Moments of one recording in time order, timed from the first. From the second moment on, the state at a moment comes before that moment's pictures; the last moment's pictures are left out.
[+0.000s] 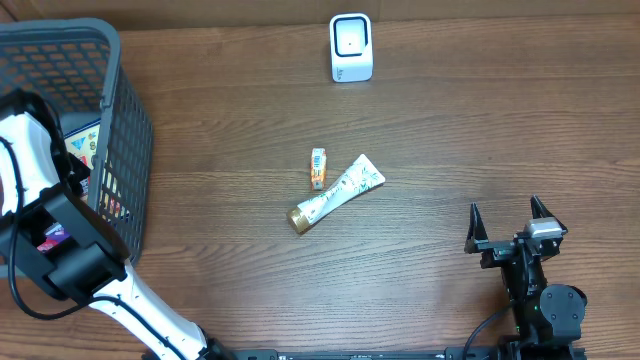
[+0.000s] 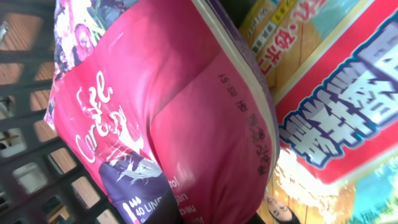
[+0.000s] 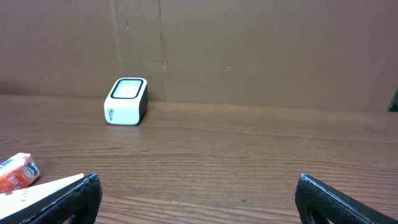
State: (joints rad) left arm 0.61 2.18 1.91 -1.34 -0.42 -0.34; right arm 0.03 0.01 0.02 -0.03 -0.08 -0.01
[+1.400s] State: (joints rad) left arm -0.30 1.76 2.14 -1.34 0.19 -0.31; right arm 0.03 0.01 0.02 -0.03 -0.08 0.00
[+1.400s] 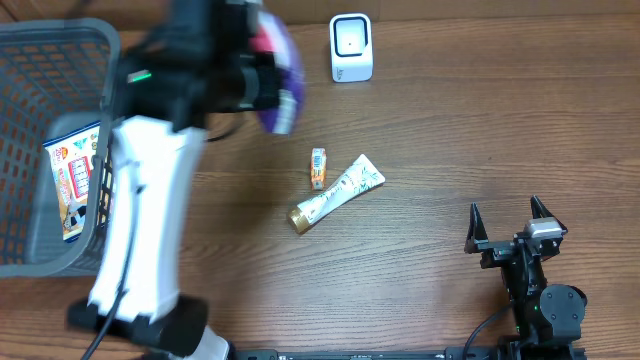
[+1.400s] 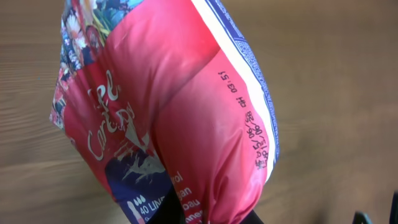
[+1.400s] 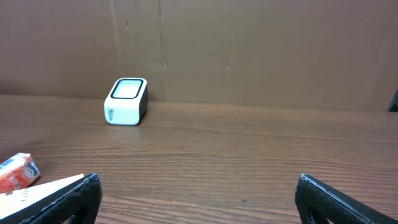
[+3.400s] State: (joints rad) left arm 0.17 1.89 2.83 -1.68 0.17 -0.18; right arm 0.03 0.01 0.02 -0.03 -0.08 -0.01
